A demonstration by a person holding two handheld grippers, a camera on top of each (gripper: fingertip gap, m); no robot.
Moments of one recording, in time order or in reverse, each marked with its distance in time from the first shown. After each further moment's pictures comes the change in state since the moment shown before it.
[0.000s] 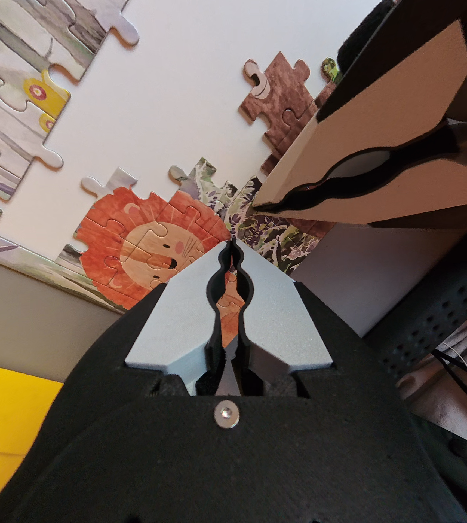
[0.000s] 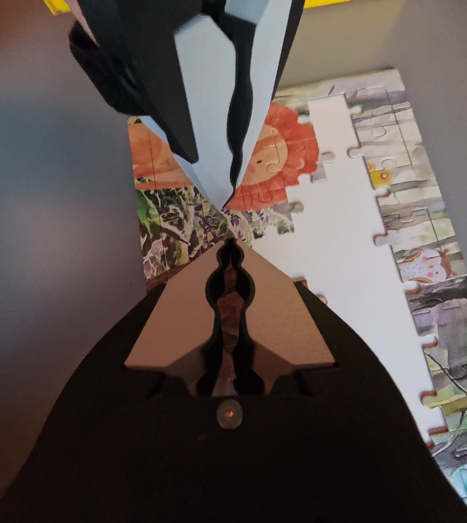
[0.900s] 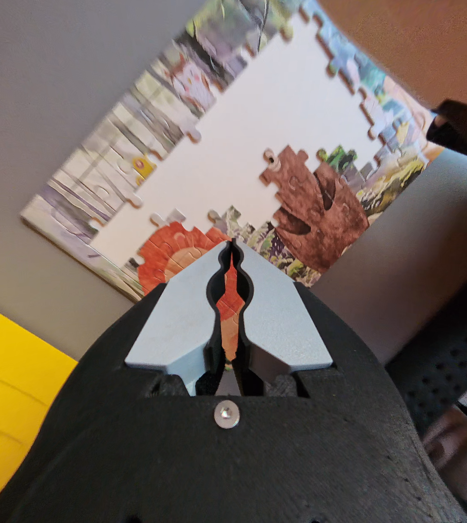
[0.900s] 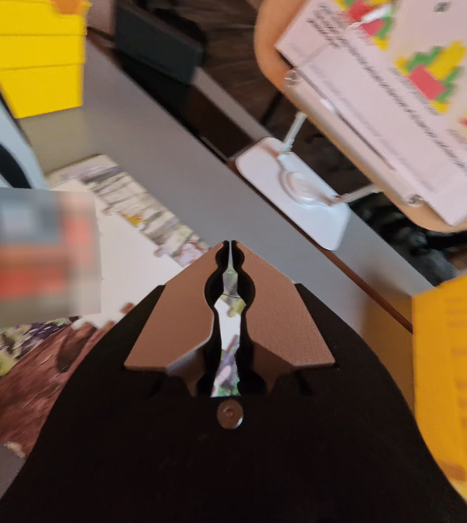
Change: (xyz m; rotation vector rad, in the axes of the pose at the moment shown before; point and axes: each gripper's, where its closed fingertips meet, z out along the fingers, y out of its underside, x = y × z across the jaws) left arm -0.018 -0.038 -0.038 0.250 -0.123 -0.014; right arm 0.106 -0.033 -0.111 0.139 0.927 0.142
